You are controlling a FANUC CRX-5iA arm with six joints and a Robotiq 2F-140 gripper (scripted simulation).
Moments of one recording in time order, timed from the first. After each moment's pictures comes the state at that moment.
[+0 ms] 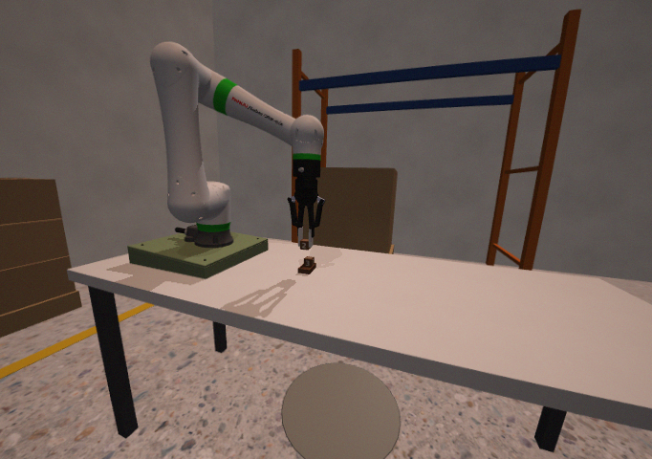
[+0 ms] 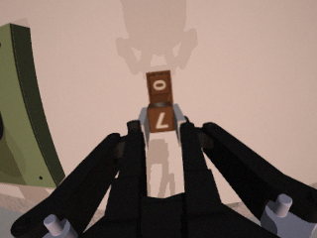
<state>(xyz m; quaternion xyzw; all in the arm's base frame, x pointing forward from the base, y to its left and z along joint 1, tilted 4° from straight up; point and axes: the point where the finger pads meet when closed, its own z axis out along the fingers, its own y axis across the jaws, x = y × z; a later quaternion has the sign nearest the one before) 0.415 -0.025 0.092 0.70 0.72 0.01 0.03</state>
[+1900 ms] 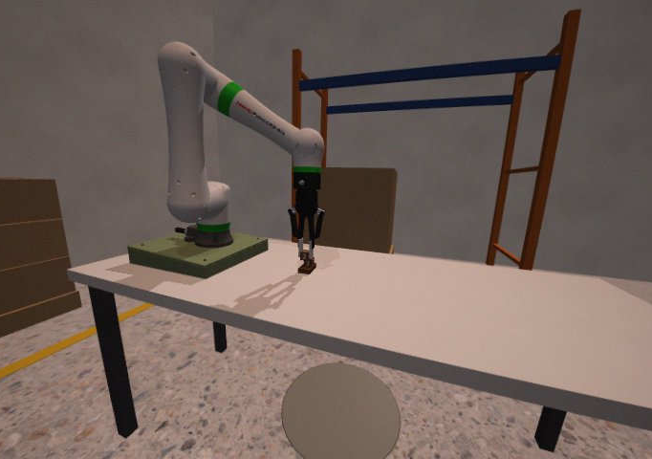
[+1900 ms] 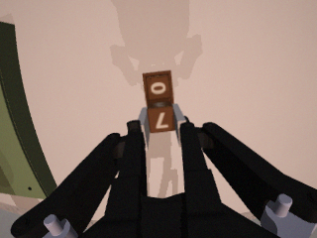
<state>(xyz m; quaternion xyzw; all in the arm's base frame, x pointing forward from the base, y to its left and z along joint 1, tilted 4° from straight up) 0.419 -0.026 0.053 0.70 0.72 0.01 0.03</state>
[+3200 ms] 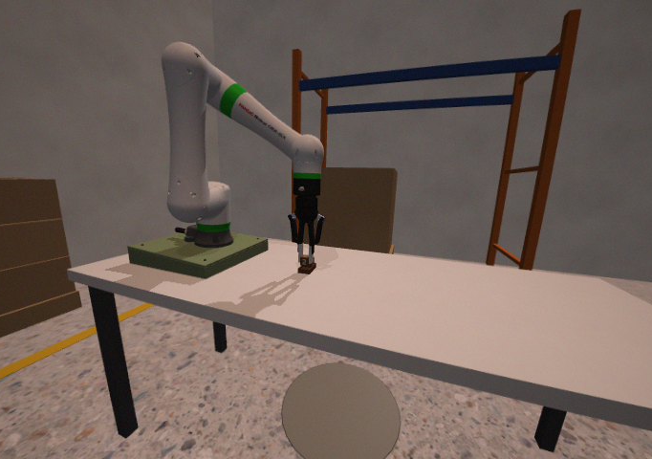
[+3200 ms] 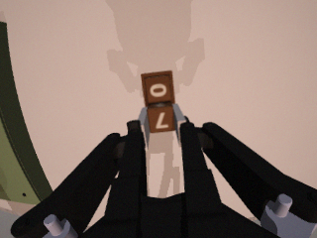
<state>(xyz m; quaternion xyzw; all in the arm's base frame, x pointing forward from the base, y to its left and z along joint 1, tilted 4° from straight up) 0.420 -0.027 0.033 0.70 0.72 0.01 0.03</state>
